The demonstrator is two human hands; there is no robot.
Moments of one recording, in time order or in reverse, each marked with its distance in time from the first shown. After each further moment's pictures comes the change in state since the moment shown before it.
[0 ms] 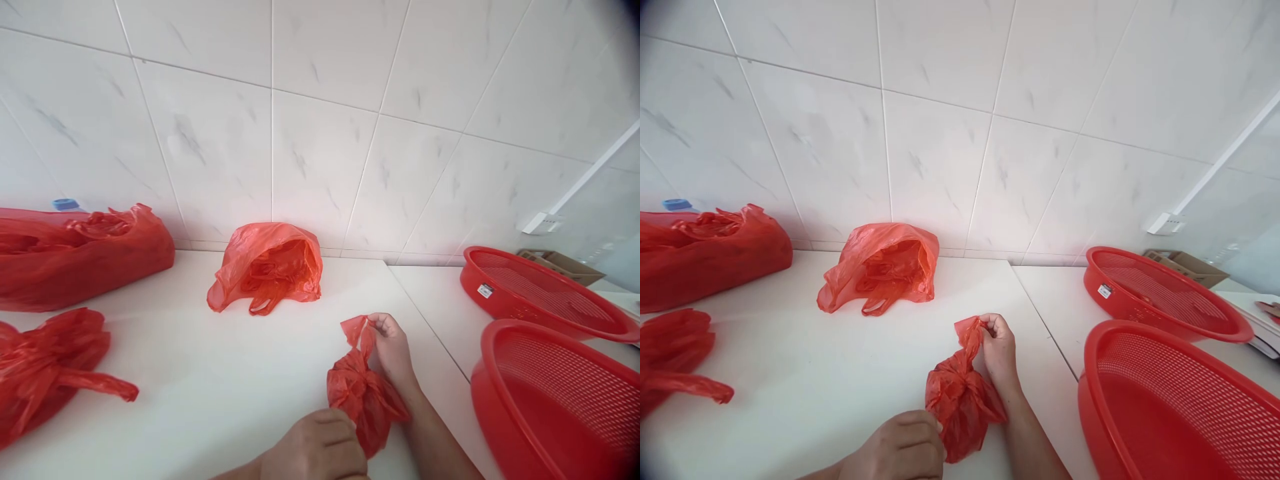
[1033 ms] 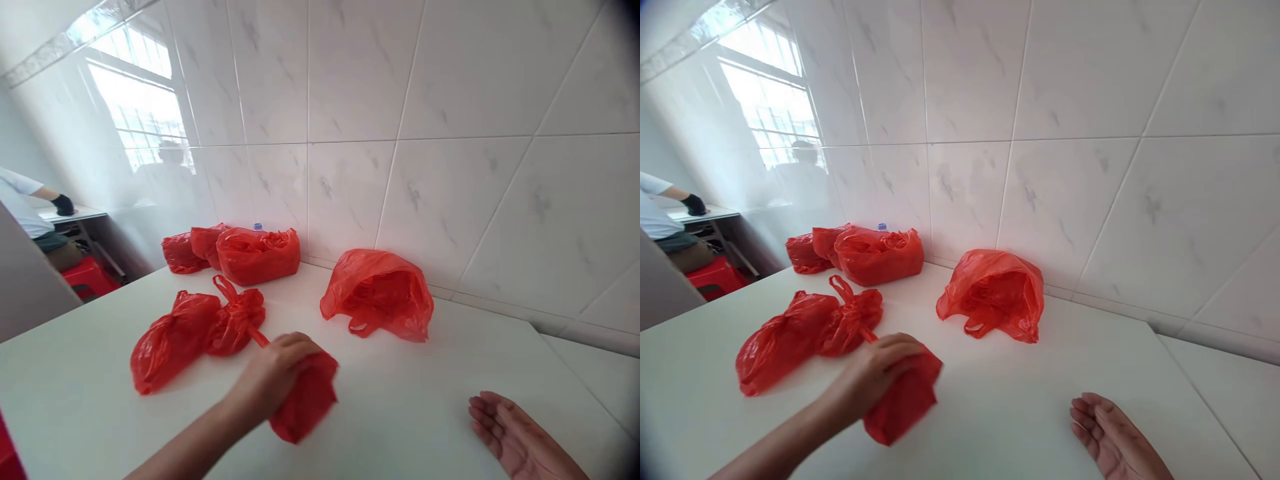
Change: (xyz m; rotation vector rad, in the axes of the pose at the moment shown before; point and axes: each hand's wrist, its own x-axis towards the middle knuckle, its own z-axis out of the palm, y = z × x) left_hand -0.109 0.014 -0.121 0.455 0.387 -0.883; right_hand 0.015 0.037 -0.025 0.410 -0.314 0.430
